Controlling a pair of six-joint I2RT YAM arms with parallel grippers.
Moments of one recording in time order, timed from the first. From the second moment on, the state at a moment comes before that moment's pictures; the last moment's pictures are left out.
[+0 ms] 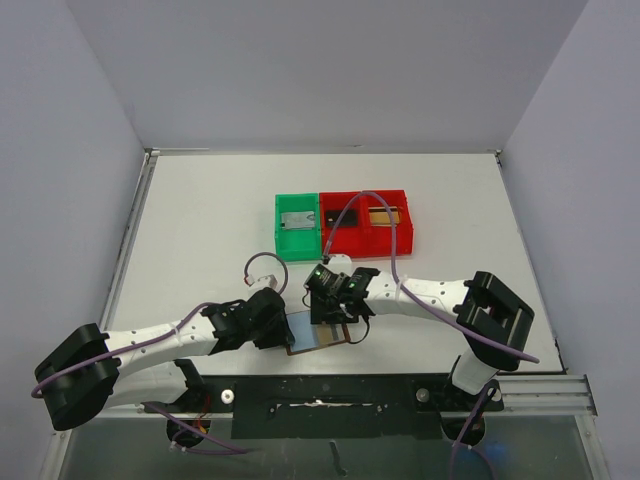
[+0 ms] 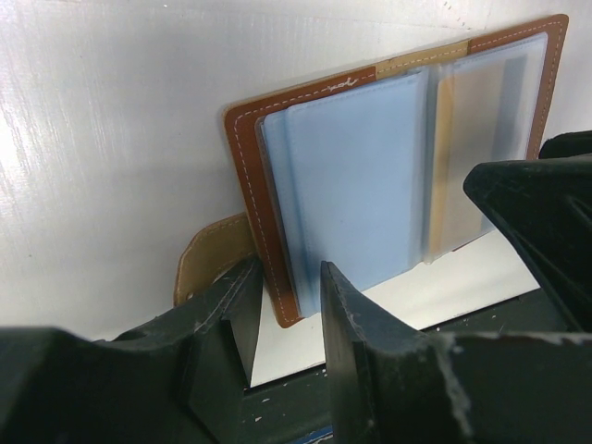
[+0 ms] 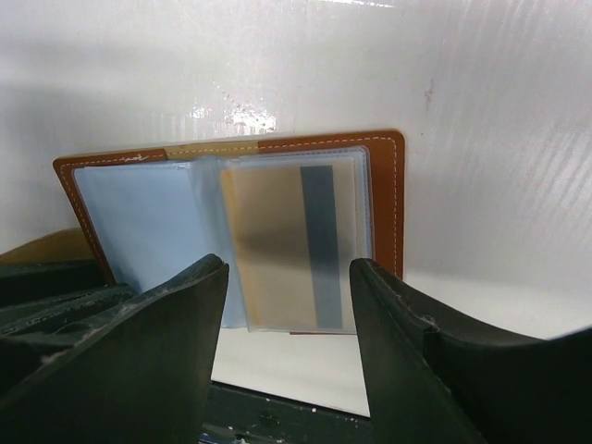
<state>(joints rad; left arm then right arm) -0.97 1.14 0.45 -0.32 -0.10 -1.09 1.05 1.64 1.02 -0.60 0.20 0.94</state>
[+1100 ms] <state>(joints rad) -0.97 1.14 0.45 -0.33 -0.10 -1.09 1.03 1.66 0.99 -0.57 0.16 0.91</state>
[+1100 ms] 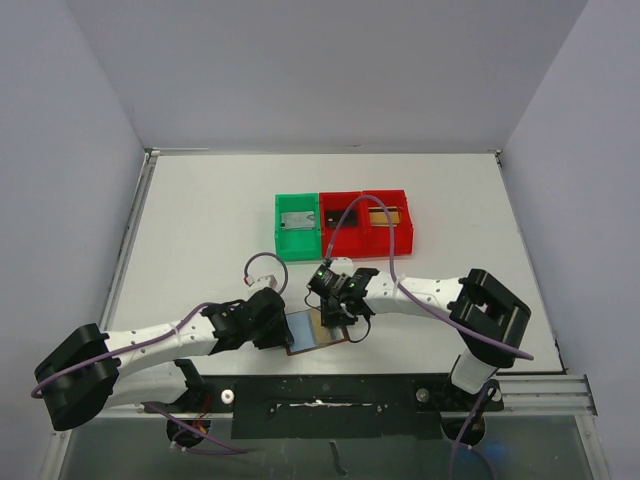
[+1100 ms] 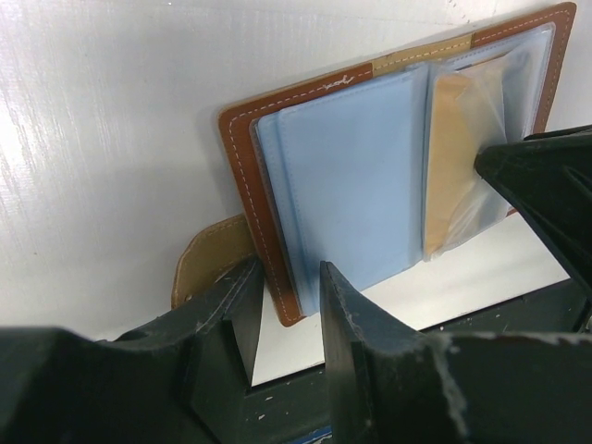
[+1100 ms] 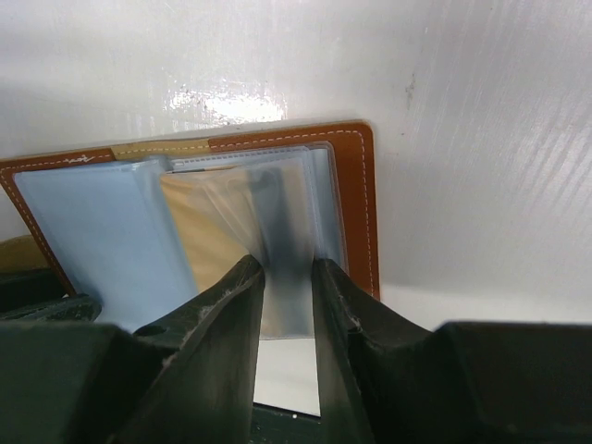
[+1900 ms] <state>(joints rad) -0.97 1.15 0.46 -0.33 -0.10 -1.09 0.97 1.47 0.84 -0.32 -0.05 0.91</state>
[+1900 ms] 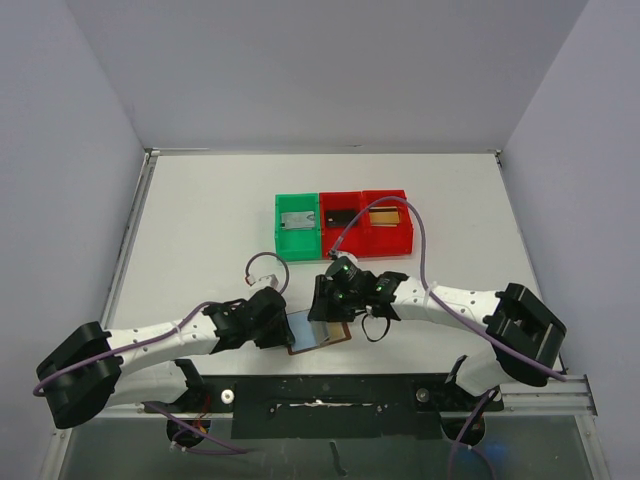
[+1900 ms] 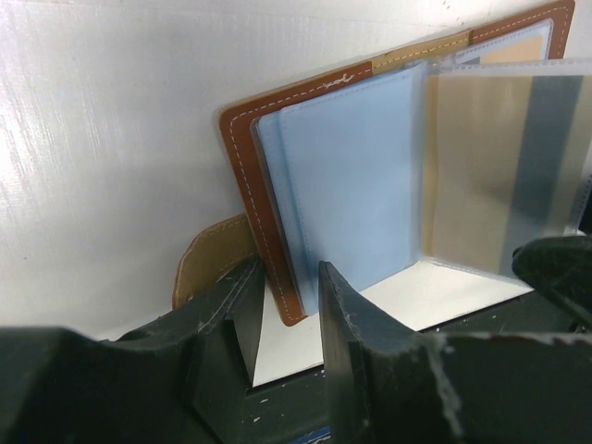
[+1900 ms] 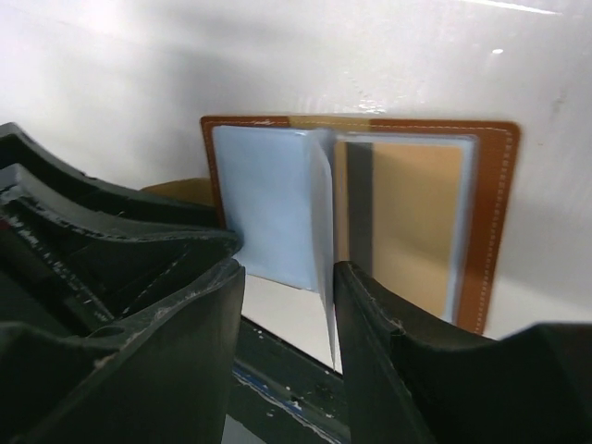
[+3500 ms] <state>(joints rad) -0.97 0.99 0.44 -0.24 -0.10 -1.17 0.88 1.23 0.43 0.20 -0.12 1.09</state>
